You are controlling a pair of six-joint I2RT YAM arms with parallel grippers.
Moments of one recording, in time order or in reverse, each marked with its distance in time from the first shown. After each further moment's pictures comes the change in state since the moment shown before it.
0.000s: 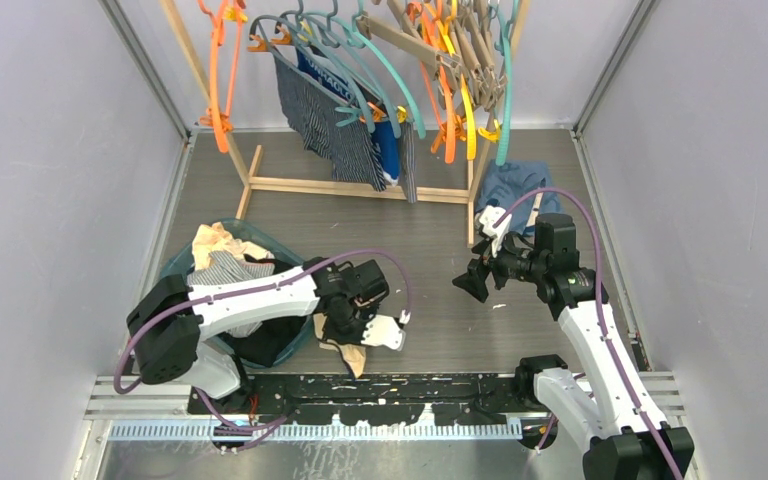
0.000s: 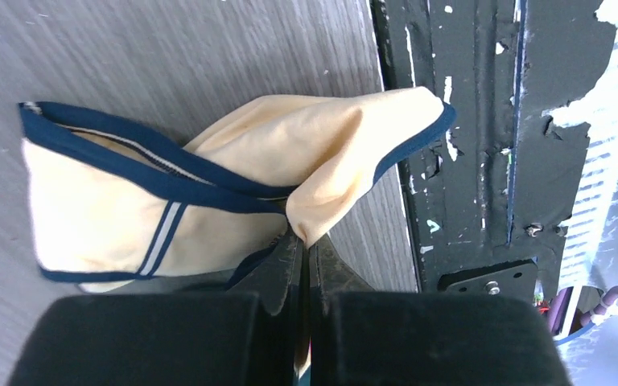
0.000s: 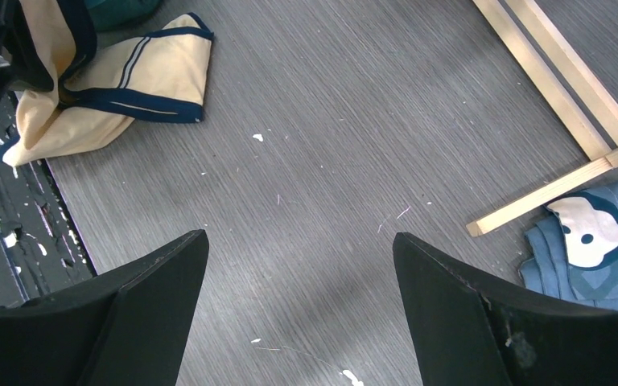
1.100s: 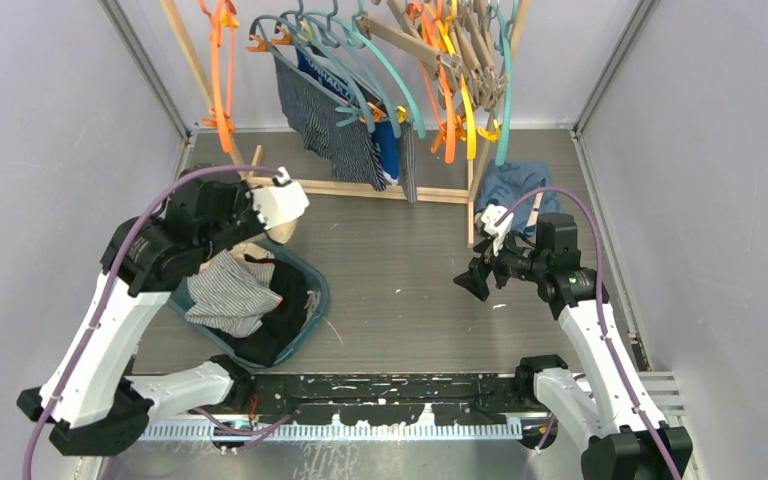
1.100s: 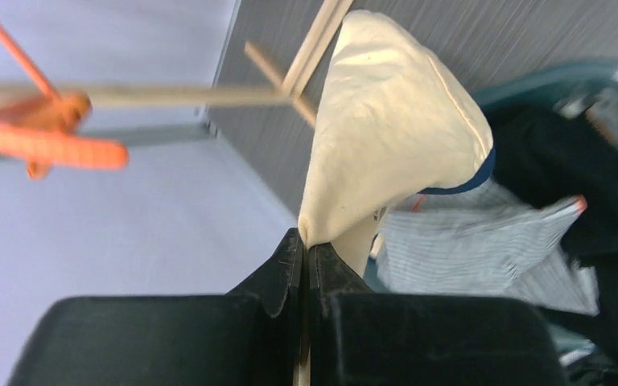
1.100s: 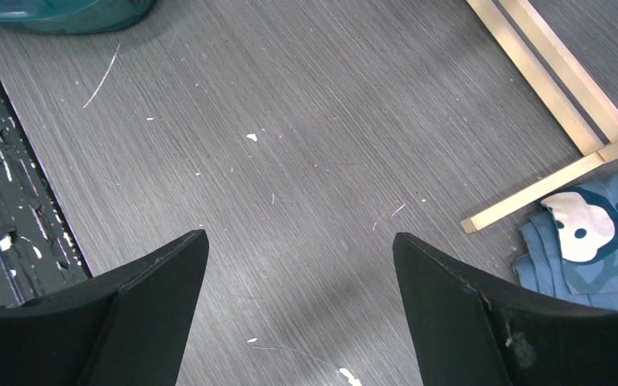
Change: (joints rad) left arm 0.441 -0.388 0.654 -0.275 -0.513 -0.018; right arm -0.017 0.003 0.000 0.004 0.000 0.000
